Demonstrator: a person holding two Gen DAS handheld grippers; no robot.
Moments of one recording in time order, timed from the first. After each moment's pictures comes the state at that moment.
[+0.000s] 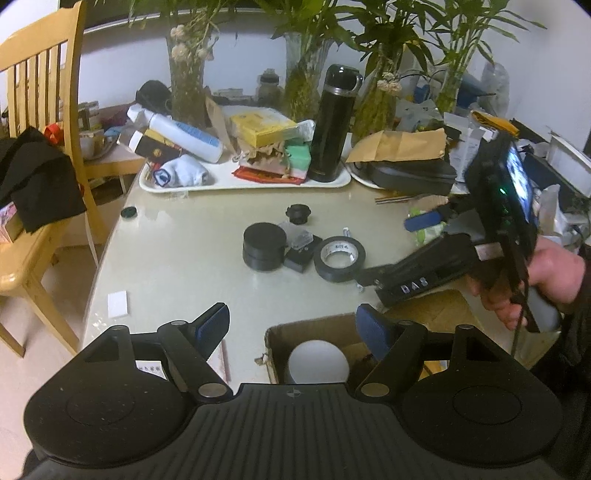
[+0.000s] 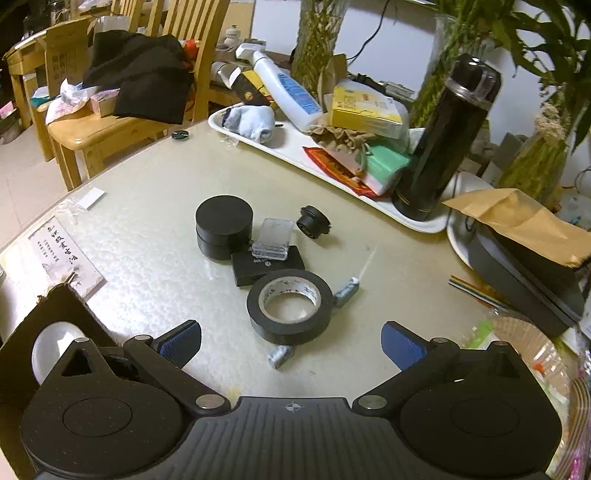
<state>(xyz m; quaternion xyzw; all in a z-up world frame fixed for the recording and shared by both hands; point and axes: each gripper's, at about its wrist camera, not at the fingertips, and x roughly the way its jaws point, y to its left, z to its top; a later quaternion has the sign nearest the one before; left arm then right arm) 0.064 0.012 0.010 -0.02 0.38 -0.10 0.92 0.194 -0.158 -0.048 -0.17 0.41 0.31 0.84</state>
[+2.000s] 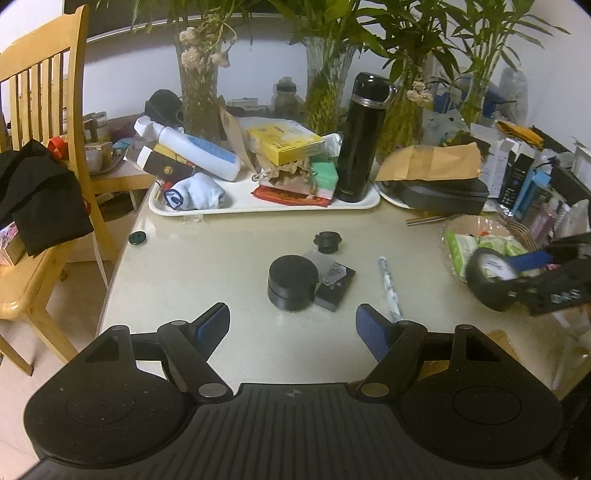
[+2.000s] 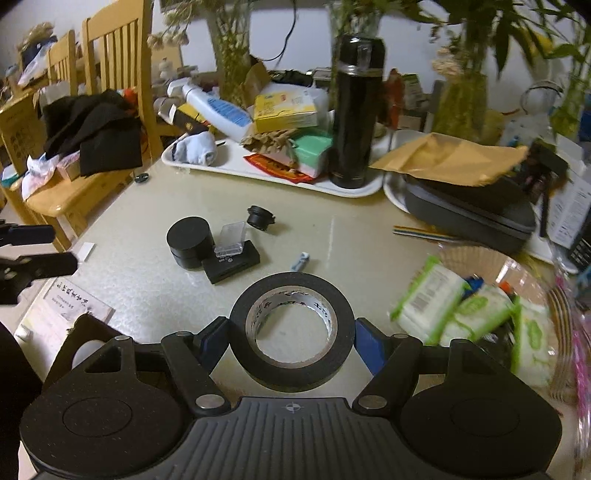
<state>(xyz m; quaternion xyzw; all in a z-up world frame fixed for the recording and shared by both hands) 0.119 0.023 0.004 -0.01 0.37 -0.08 0.93 0.180 -0.236 -0.007 -0.05 0.45 0.24 0.86</state>
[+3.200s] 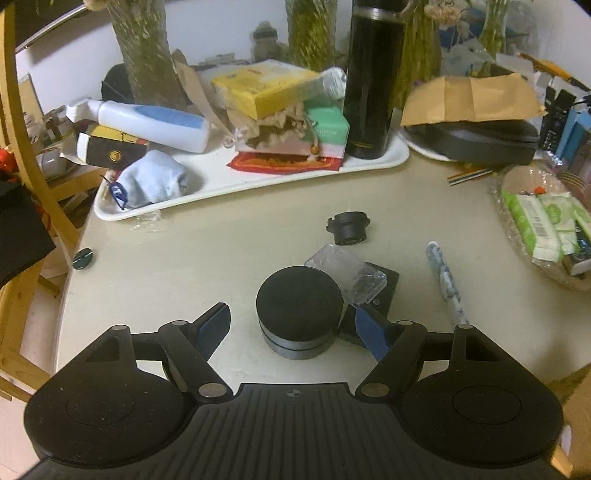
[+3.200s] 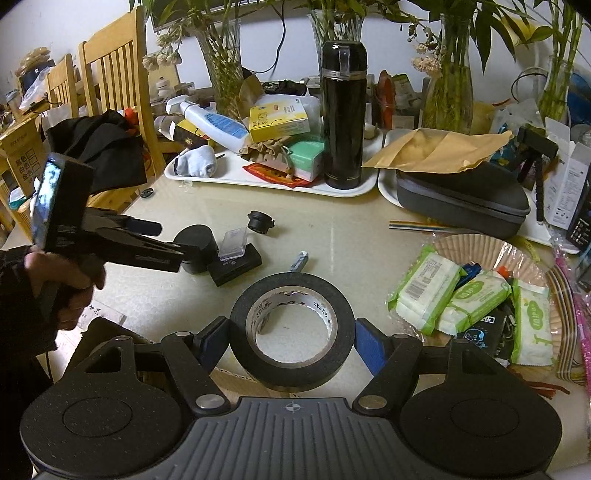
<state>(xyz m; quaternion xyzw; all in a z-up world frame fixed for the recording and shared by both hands) 0.234 -0.007 -0.068 0.06 0.43 -0.08 0.90 0.170 -0.255 -0.005 -0.01 0.44 0.24 0.86</state>
